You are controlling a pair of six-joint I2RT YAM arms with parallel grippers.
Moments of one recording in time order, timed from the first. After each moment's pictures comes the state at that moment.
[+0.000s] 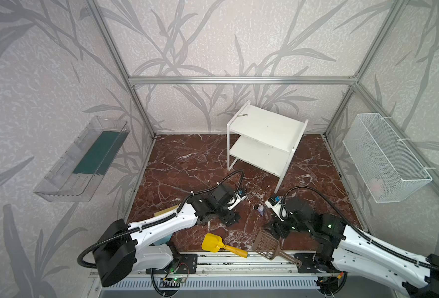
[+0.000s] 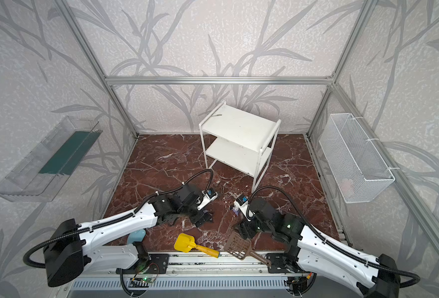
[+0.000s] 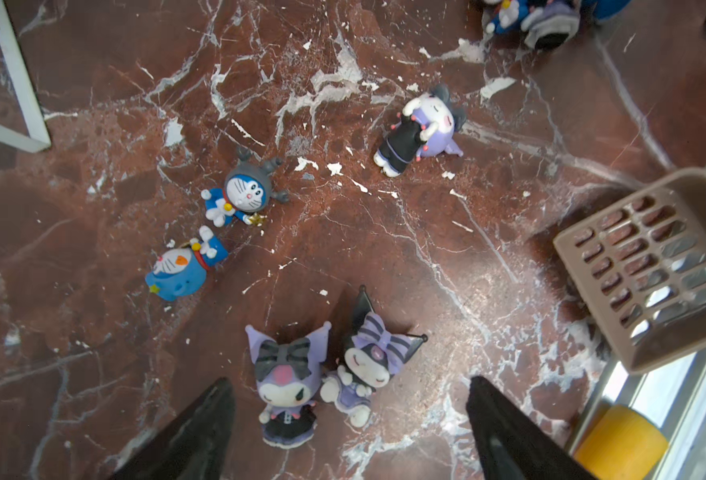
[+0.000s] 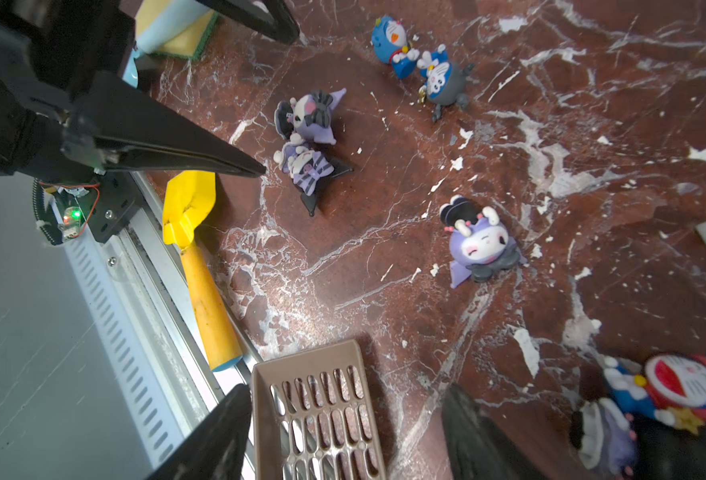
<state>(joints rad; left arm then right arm) -0.89 1.26 0.79 -0.51 0.04 0.13 0.92 0.76 0.55 -0.58 -0.15 0.30</state>
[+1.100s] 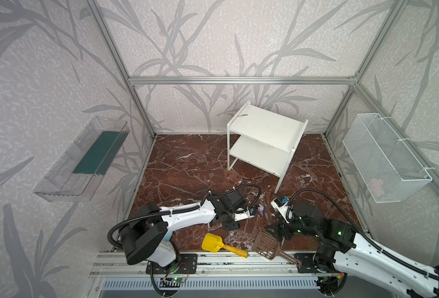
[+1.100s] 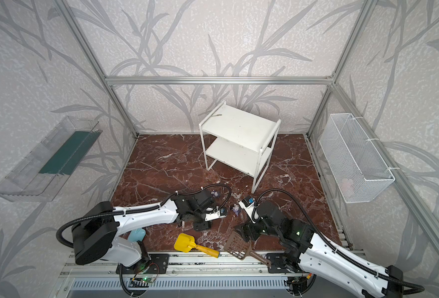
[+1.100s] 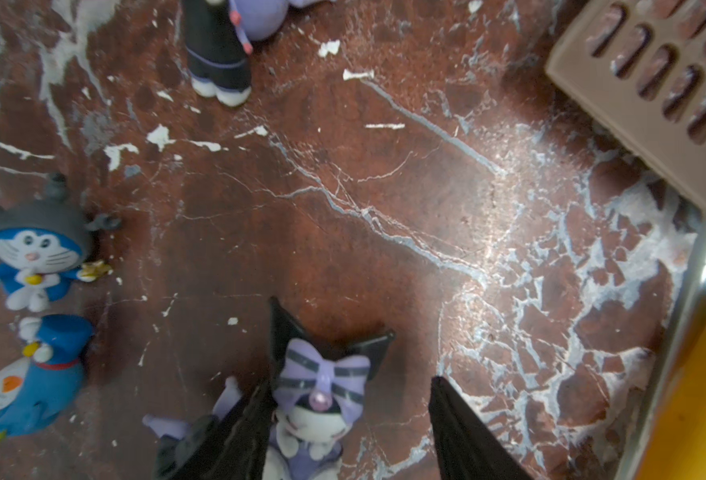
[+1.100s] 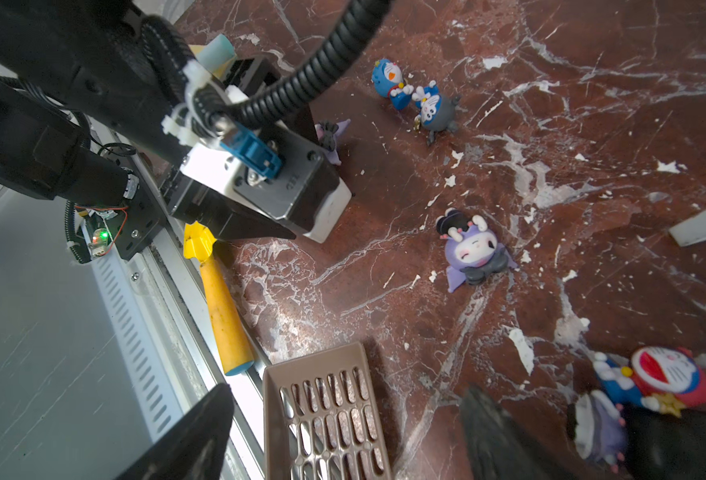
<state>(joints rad) -0.97 1.51 0.82 -0.54 0.05 0.46 0.93 0.62 0.50 -0.58 -0.14 0.34</state>
